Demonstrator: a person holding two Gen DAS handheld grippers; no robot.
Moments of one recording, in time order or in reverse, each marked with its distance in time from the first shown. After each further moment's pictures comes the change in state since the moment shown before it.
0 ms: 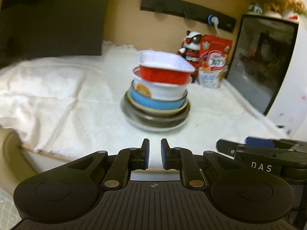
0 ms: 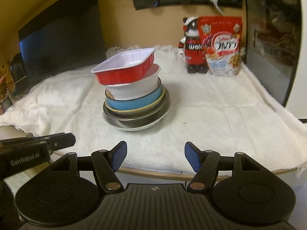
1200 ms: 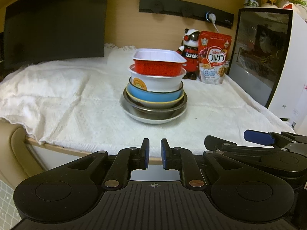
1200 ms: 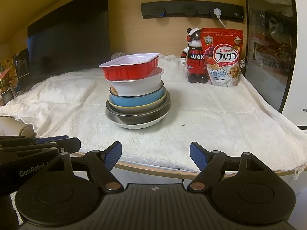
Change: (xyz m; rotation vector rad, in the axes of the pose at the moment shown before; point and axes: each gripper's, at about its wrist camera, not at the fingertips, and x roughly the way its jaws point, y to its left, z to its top) left arm -0.011 -0.022 -0.016 0.036 -0.012 0.037; right arm -0.010 0.002 -0.018 -0.033 -0.045 0.025
